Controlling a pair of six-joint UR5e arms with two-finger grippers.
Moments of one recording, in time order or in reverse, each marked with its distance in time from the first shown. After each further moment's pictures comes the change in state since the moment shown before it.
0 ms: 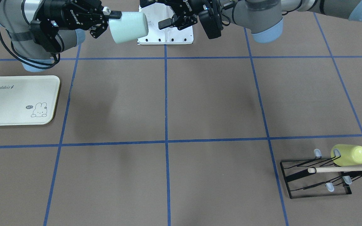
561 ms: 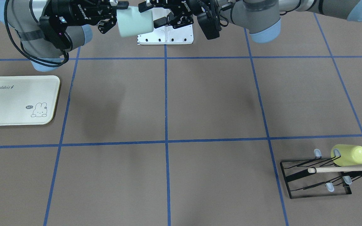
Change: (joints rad) left arm 0.014 -0.006 0.001 0.002 0.014 -0.027; right arm -0.035 0.061 -0.011 0.040 -0.011 -0.003
